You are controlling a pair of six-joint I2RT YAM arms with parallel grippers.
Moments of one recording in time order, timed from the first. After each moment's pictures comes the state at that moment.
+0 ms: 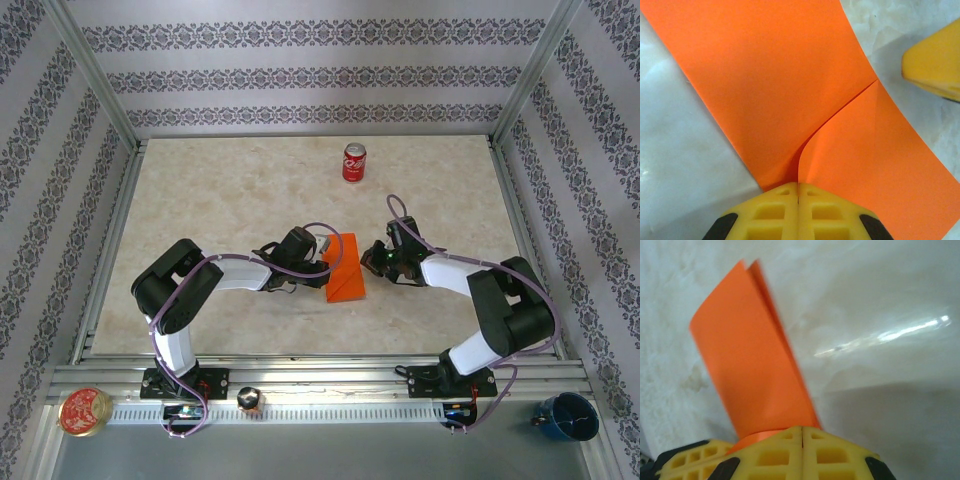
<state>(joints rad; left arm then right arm) -0.71 1.82 0.86 0.10 0.27 -0.48 0.37 1.54 0.62 0.00 -0.40 0.95</state>
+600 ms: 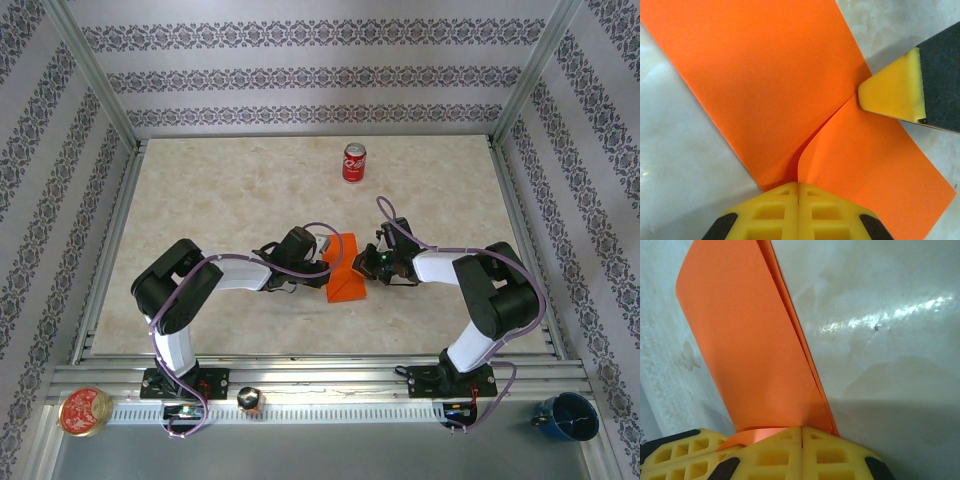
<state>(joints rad) -0.71 1.82 0.86 0.09 0.27 -0.48 0.37 1.66 0.64 0.05 -0.50 0.92</state>
